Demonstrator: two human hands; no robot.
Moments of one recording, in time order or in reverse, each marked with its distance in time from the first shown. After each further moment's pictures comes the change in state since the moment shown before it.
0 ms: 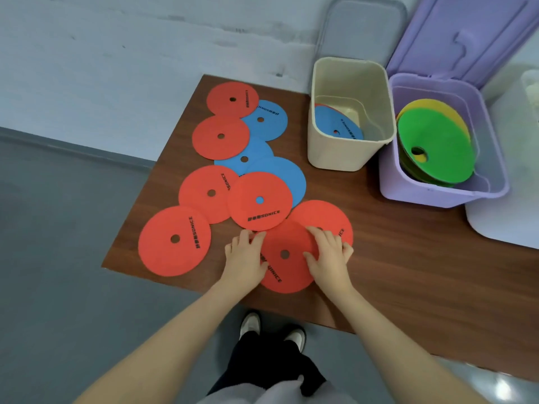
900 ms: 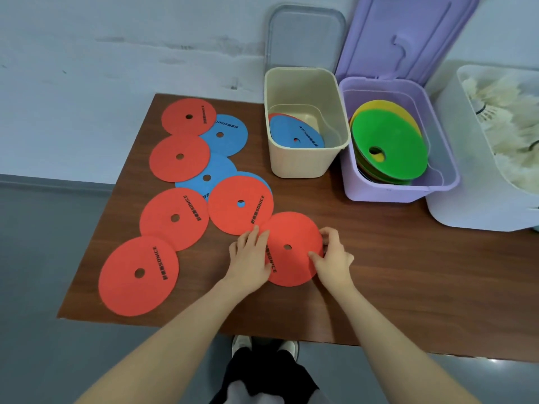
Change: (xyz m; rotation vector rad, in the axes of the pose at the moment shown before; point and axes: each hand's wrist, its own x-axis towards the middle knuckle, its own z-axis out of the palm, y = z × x) left_hand 0.050 0.051 0.010 0.078 -0.140 0.137; right_hand 0.017 0.042 -0.032 0.346 0.059 0.407
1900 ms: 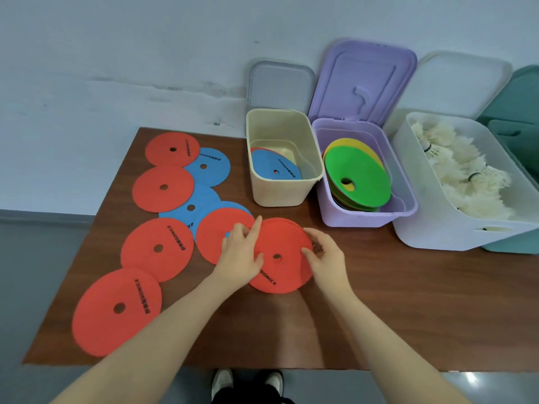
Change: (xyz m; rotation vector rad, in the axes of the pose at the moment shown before) left_hand 0.029 0.013 -0.050 -0.110 0.244 0.208; right_hand 0.008 -0.037 -0.041 0.216 0.127 -0.277
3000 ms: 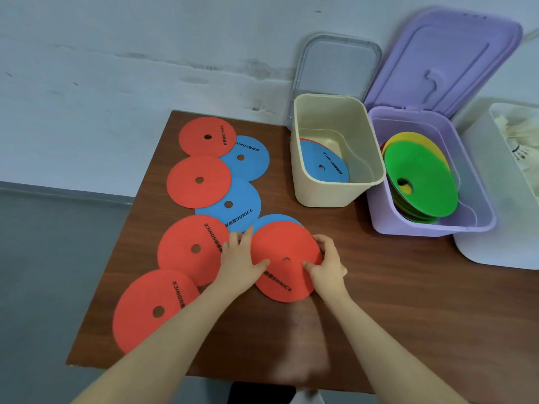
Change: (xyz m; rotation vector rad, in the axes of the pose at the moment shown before) left_hand -0.001 -0.091 -0.004 -0.157 -0.081 -0.342; right_hand 0.021 0.003 0.104 -0.125 -0.102 0.355
